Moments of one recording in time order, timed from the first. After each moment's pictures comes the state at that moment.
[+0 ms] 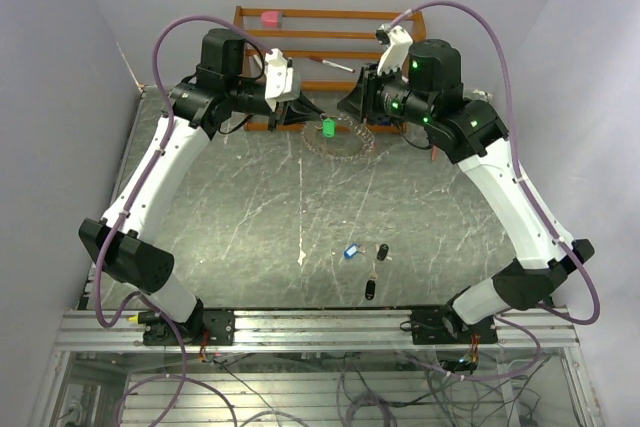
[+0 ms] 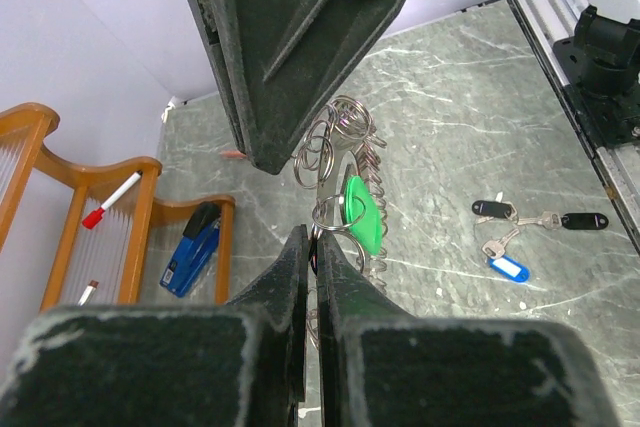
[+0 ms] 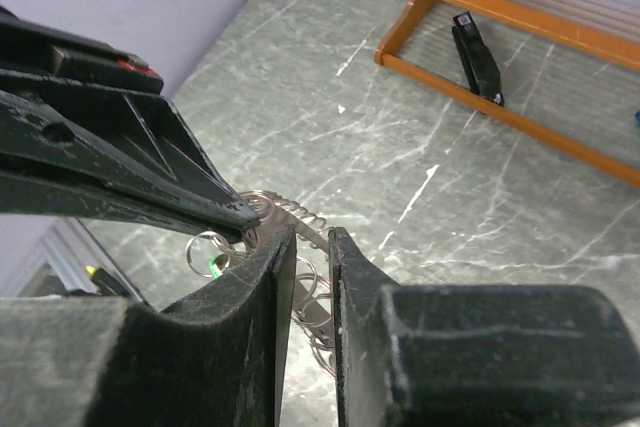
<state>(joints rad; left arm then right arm) -0.42 1.59 1.83 -0.66 1.14 0.76 0.61 1.51 1.91 -0.72 -0.17 0.30</state>
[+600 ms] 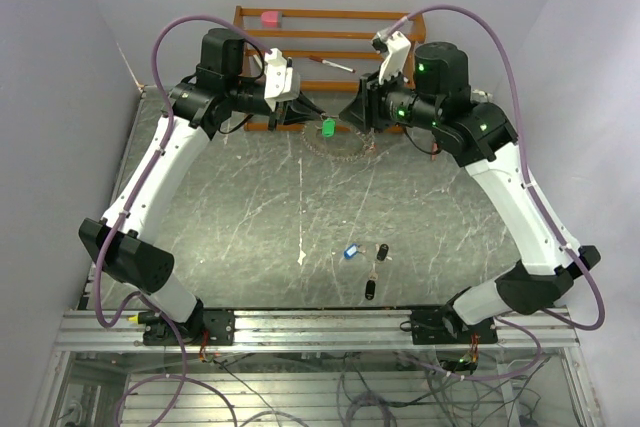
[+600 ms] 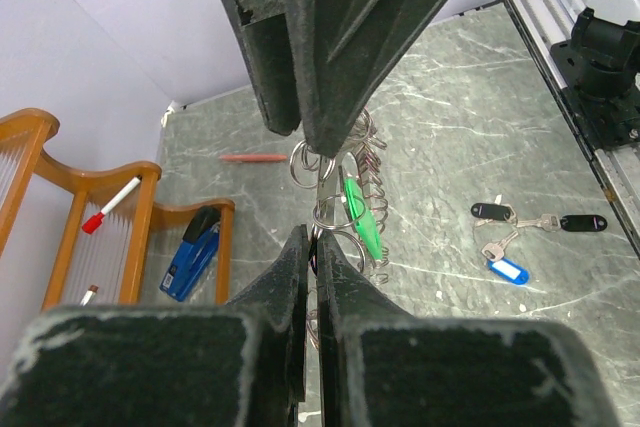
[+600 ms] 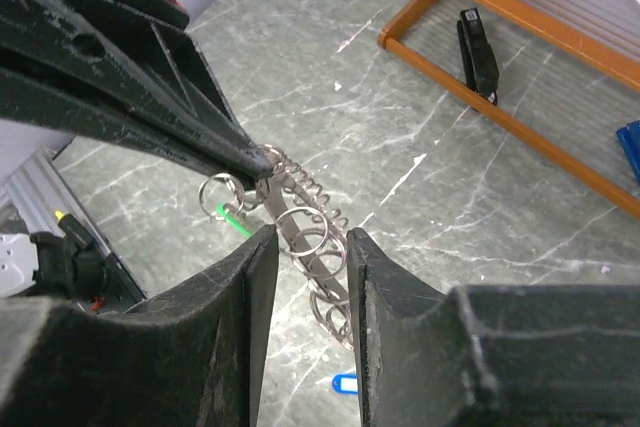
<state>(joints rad) -0.42 1.59 1.83 -0.65 1.15 0.76 0.61 1.48 1.91 -0.79 -0.24 0.13</state>
